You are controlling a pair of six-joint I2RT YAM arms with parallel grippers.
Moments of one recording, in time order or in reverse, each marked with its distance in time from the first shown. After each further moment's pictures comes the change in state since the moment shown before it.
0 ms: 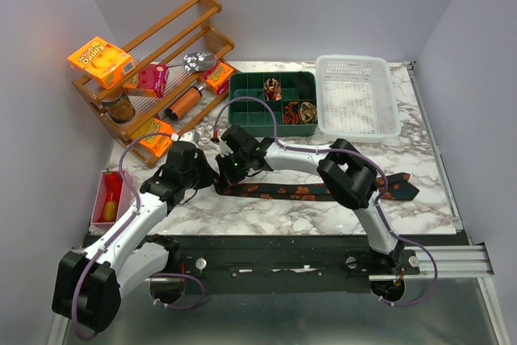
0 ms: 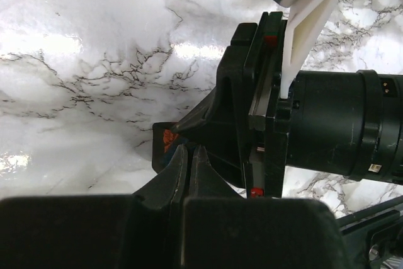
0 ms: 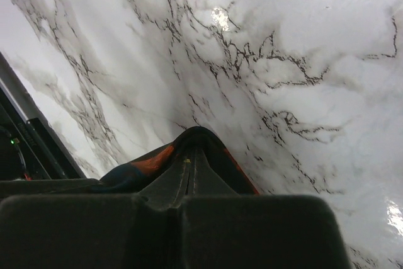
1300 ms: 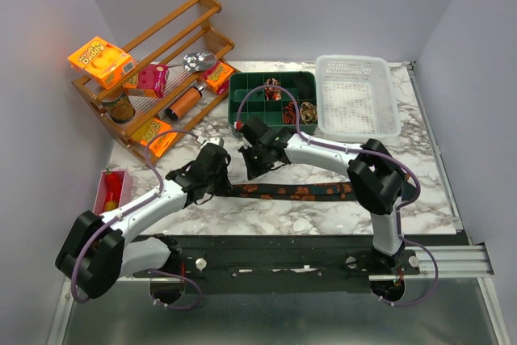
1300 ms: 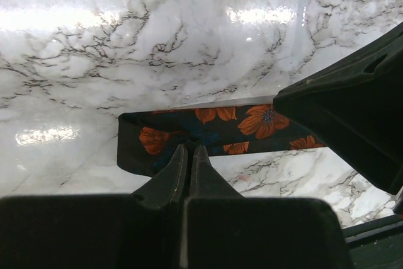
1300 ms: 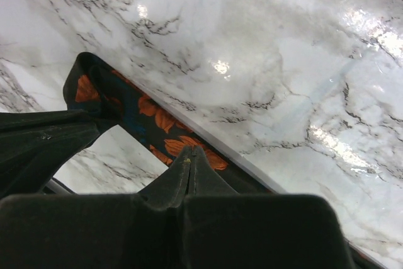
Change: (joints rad) left arm -0.233 0.202 0.066 -0.029 -0.181 -0.029; right arm -0.056 -0.211 -0.097 -0.249 0.251 -0.019
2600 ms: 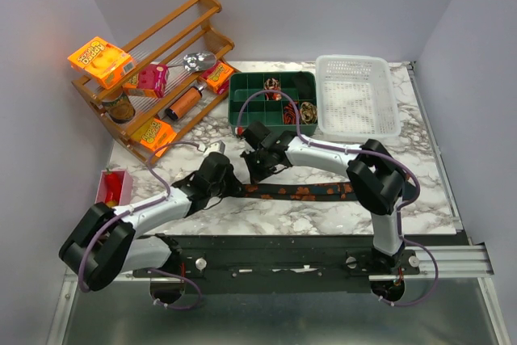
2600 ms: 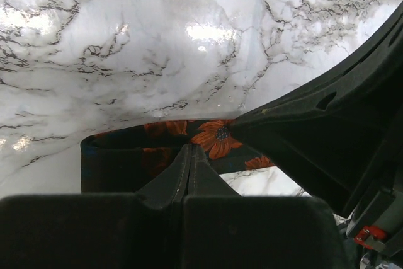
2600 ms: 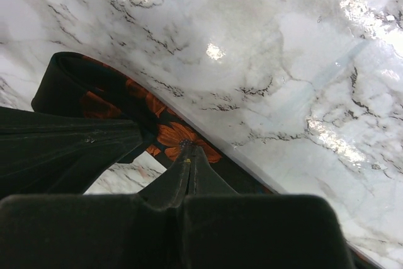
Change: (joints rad) left arm -0.056 0.070 -0.143 0.348 0.032 -0.210; right arm -0.002 -0.002 -0.052 0.006 -0.012 -0.035
